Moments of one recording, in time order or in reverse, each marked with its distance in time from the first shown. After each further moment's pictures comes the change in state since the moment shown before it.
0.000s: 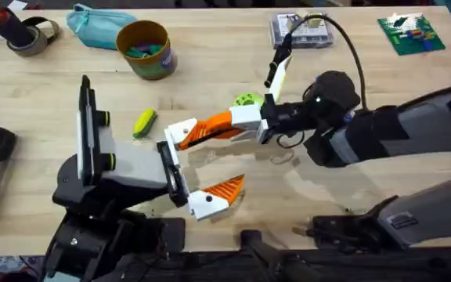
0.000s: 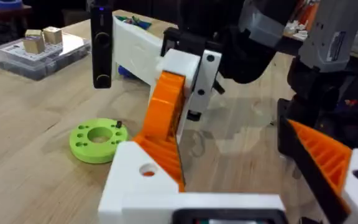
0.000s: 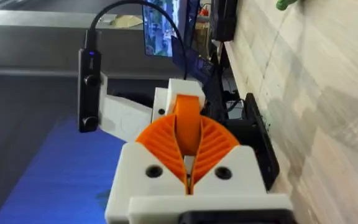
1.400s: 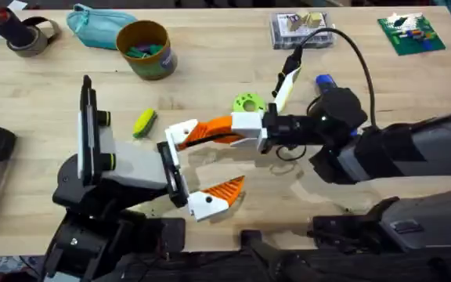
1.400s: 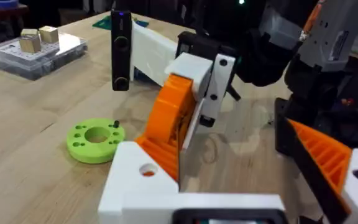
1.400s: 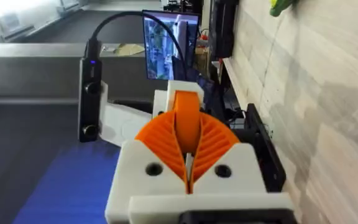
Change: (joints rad) left arm 0.000 0.000 0.000 -0.002 0.011 -0.002; right arm 0.065 -0.088 -0.109 0.006 0.206 0.019
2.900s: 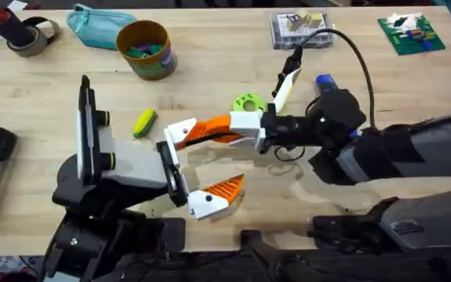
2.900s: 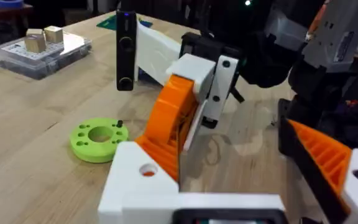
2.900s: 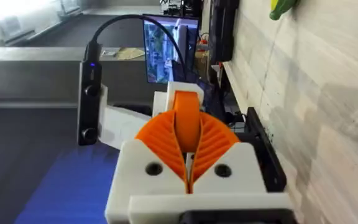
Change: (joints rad) left arm 0.000 0.000 0.000 0.000 -0.013 0.000; right arm 0.016 0.000 -0.001 0.000 0.037 0.000
